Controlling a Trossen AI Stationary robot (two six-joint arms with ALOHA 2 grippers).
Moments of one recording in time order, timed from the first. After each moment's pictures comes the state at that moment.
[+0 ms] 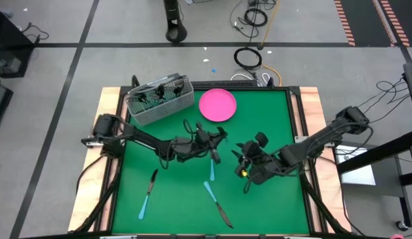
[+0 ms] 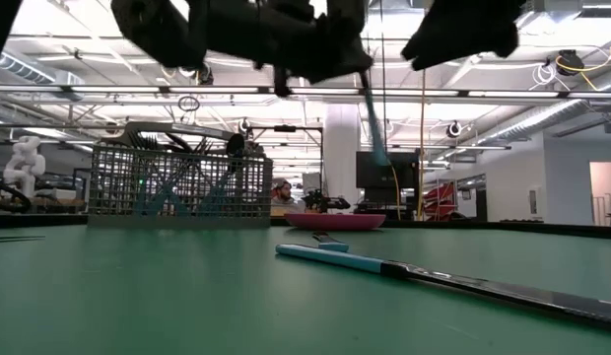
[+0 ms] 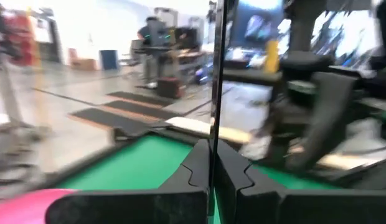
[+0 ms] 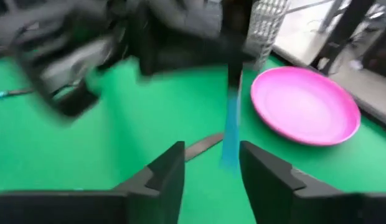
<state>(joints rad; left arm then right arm) -0.16 1.86 0.97 0.98 -0.59 -0.01 0.50 1.40 1.01 -0.52 0.88 0.79</state>
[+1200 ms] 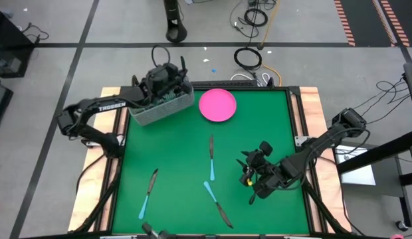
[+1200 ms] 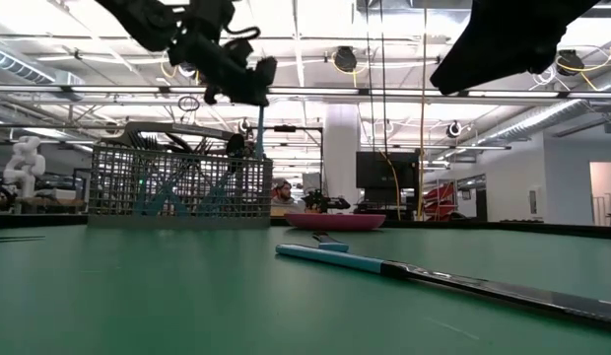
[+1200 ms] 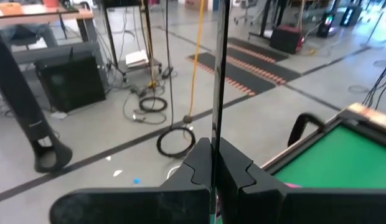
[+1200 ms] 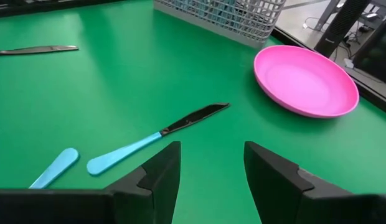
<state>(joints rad) 0.58 1.42 0.97 0.23 -0.32 -0.10 0.61 1.46 0.96 -0.60 0.94 0.95</state>
